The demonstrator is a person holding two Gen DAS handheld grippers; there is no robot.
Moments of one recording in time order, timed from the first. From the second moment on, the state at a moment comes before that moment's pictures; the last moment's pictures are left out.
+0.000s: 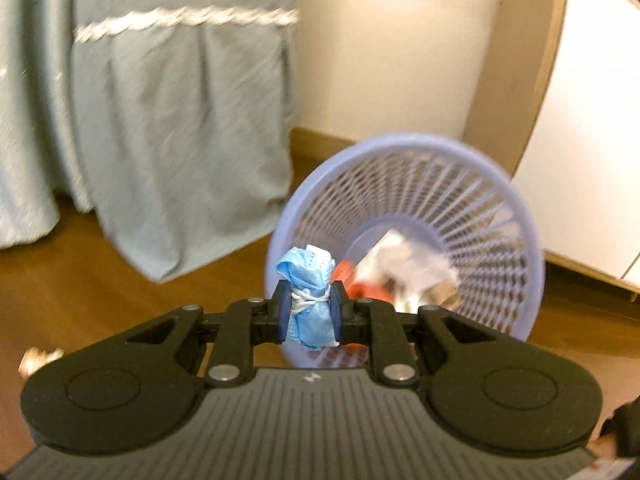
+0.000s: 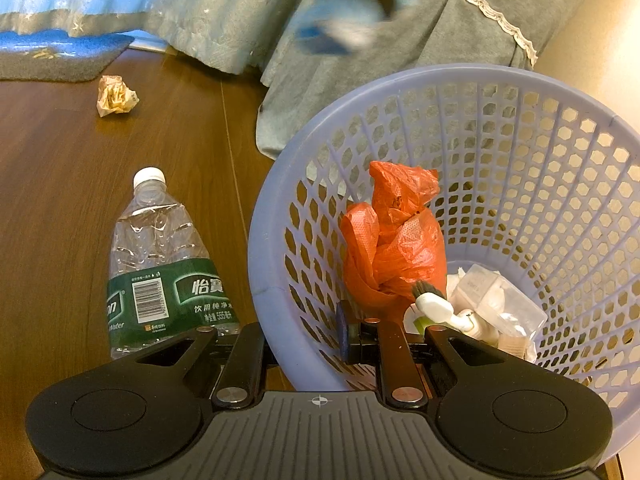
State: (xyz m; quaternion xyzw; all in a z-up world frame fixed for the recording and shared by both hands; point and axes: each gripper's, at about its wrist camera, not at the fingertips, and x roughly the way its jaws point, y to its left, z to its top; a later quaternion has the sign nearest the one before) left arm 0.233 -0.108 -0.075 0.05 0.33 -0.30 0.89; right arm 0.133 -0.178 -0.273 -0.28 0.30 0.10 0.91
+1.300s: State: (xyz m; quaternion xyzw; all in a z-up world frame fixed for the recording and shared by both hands) left arm 0.235 -0.019 -0.198 0.18 0.39 -0.28 0.86; right arm 0.139 -0.177 -0.279 -0.28 0.29 0.10 0.91
